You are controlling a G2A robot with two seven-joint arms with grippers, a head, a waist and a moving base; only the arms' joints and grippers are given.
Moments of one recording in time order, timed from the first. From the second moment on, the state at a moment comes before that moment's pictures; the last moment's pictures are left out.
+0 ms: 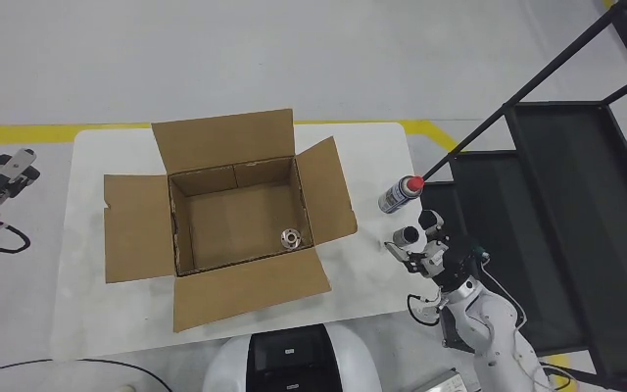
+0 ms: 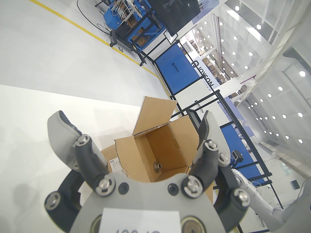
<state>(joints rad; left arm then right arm) 1.42 -0.63 -1.71 -1.42 -0.28 -0.61 -0.52 -1.87 -1.29 1.73 -1.75 -1.35 -0.68 -0.43</state>
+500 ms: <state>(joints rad) 1.42 -0.63 -1.71 -1.42 -0.28 -0.61 -0.52 -1.64 -1.27 1.62 -1.85 -1.31 -0.82 -0.14</state>
